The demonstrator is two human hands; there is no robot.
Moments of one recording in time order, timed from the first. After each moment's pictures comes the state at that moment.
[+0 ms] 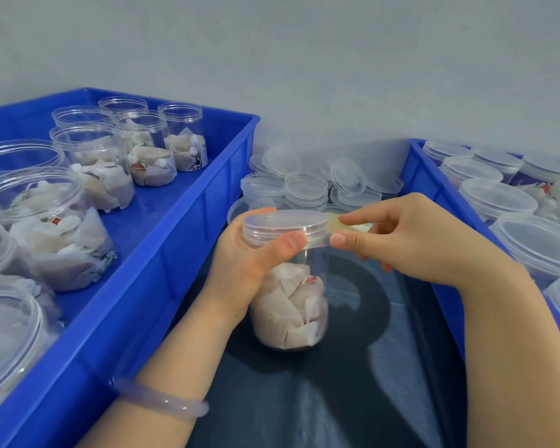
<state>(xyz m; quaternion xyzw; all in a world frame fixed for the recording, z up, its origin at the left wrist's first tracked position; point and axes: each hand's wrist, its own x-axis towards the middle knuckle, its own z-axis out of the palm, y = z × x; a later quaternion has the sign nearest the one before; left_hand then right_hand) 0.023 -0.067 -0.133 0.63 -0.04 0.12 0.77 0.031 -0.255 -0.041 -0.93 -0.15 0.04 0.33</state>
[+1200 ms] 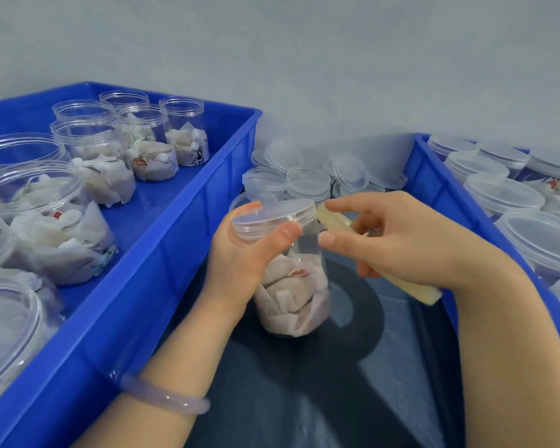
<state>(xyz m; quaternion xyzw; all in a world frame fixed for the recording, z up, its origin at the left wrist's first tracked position) 0.025 -0.070 -0.140 0.63 0.00 0.18 0.76 0.025 -0.242 -0.038 -0.93 -0.19 0.08 0.31</state>
